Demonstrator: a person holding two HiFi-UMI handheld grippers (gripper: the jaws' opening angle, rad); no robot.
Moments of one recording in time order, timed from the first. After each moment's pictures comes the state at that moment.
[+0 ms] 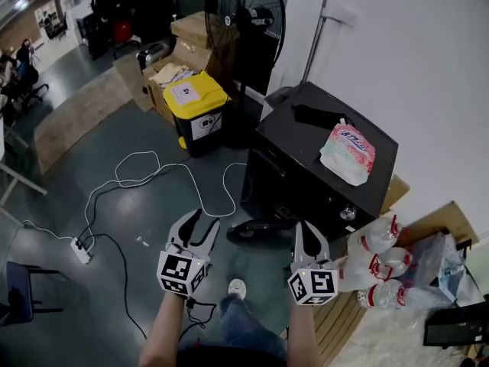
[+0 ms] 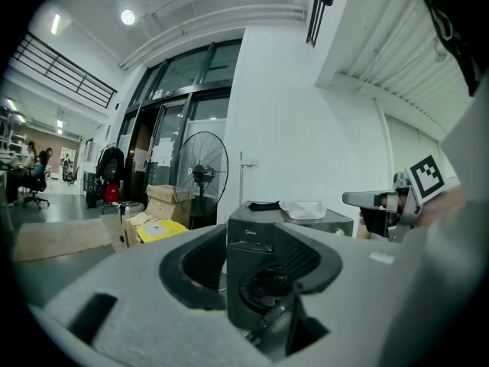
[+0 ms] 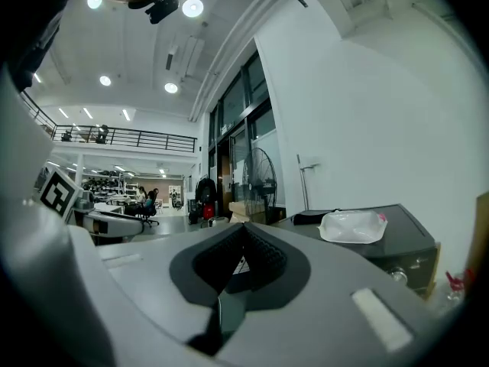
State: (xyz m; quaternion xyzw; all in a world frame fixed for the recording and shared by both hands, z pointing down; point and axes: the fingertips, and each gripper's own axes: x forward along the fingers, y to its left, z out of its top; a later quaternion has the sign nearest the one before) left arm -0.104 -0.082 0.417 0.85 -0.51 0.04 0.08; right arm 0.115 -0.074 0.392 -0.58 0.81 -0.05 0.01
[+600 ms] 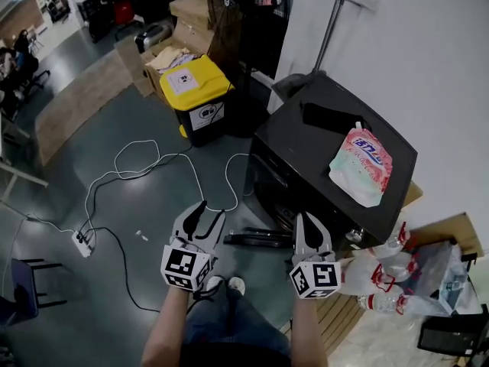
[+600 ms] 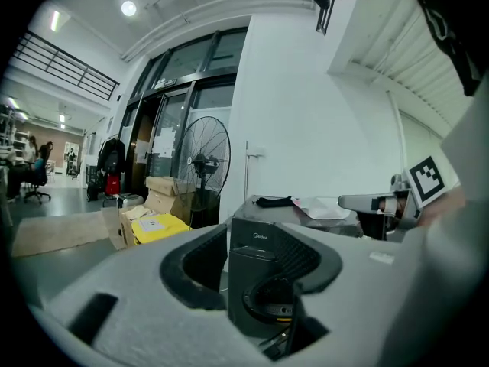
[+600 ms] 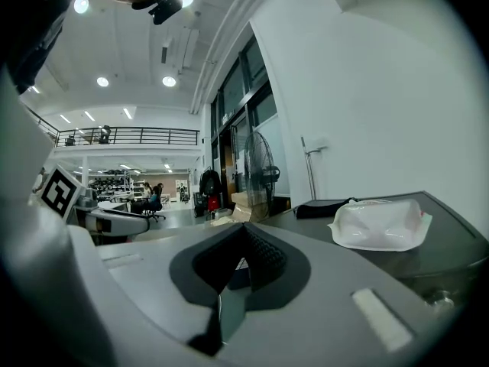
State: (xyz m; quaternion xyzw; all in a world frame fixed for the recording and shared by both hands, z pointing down) left arm -0.068 -0.204 0.443 0.85 -0.52 0.06 0.10; right arm 0.133 -0.207 0.424 -0.56 0.83 -0.08 -0.02
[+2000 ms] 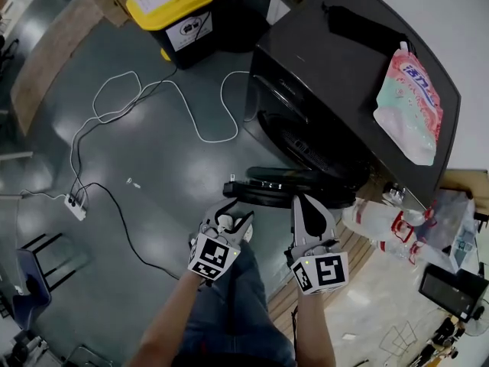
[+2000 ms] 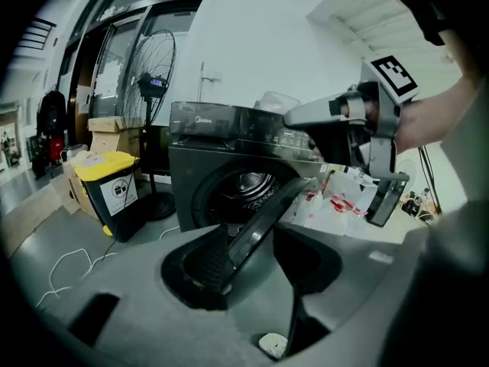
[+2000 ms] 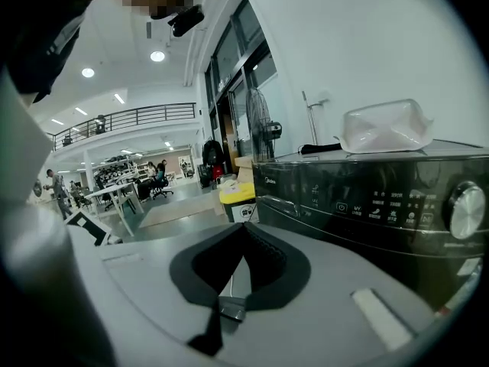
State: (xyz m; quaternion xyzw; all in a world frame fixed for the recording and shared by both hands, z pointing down) left arm 0.015 -0.141 0.696 0.89 -0.34 0.24 0.19; right arm 0.104 -0.189 0.576 -0.53 0.83 -0.17 -0.10
